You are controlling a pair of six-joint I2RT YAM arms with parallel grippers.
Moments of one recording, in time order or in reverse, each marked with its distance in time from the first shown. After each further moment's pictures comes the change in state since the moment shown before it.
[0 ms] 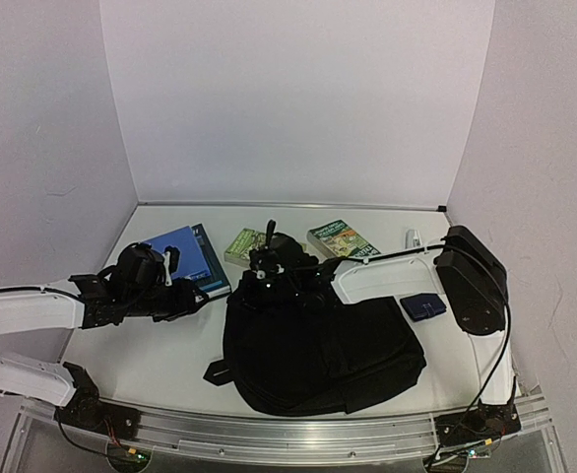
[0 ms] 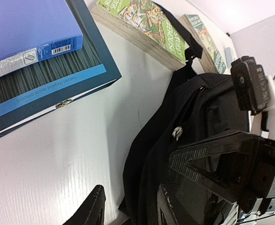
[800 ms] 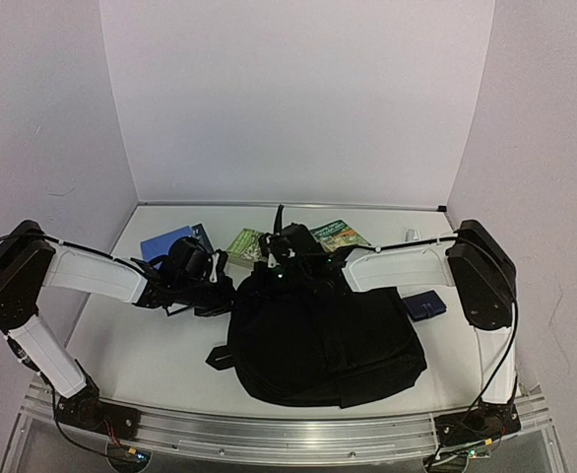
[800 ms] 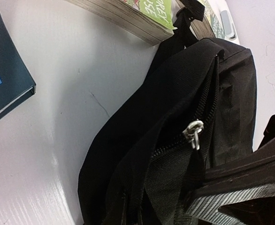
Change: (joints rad) left arm -0.003 0.494 0.216 0.214 0.215 0.038; right arm -0.058 -0.044 -0.010 -0.057 0.042 -0.212
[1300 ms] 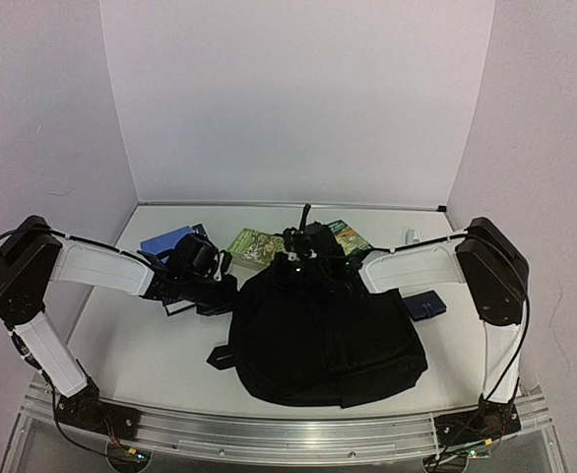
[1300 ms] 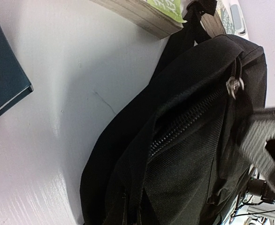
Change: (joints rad) left arm 0.000 0.042 0.080 -0.116 0.013 0.007; right arm -0.064 -0.064 -0.160 0.190 0.044 0.123
